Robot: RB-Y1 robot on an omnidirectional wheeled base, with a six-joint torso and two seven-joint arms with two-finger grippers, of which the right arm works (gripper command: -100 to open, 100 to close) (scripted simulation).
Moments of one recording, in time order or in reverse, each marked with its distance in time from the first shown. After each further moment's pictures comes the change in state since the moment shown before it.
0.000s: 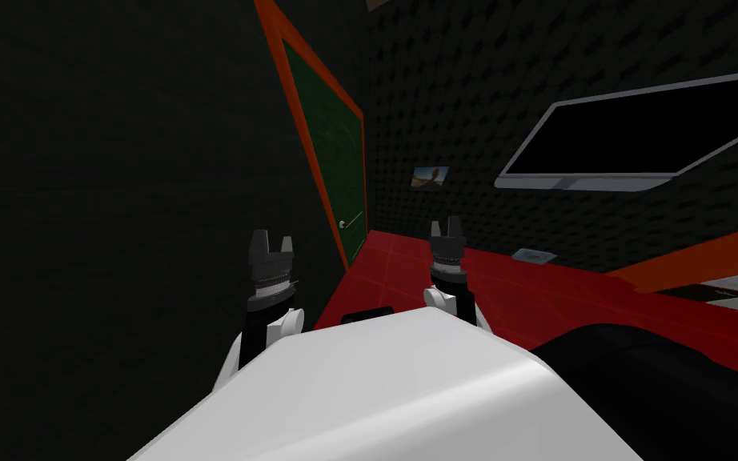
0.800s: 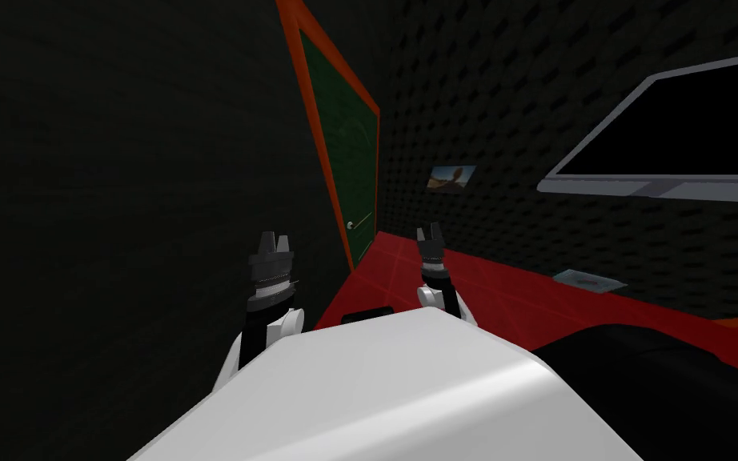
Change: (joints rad) arm -0.078 -0.056 0.035 0.186 -0.004 -0.021 -0.051
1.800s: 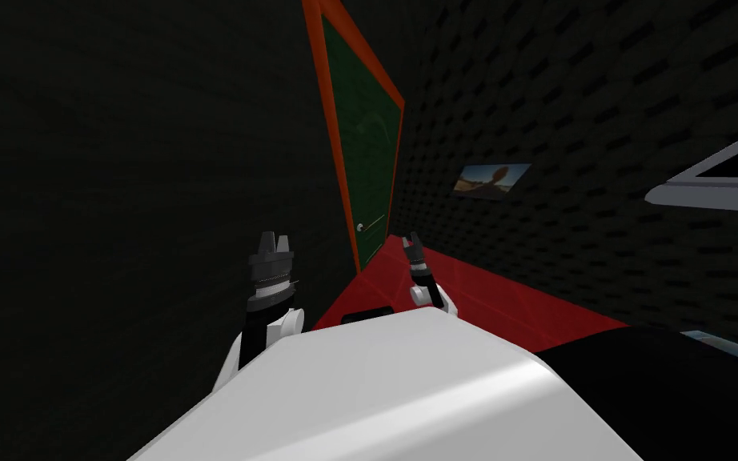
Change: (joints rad) arm -0.128 -0.081 0.069 0.311 0.000 -0.039 -0.078
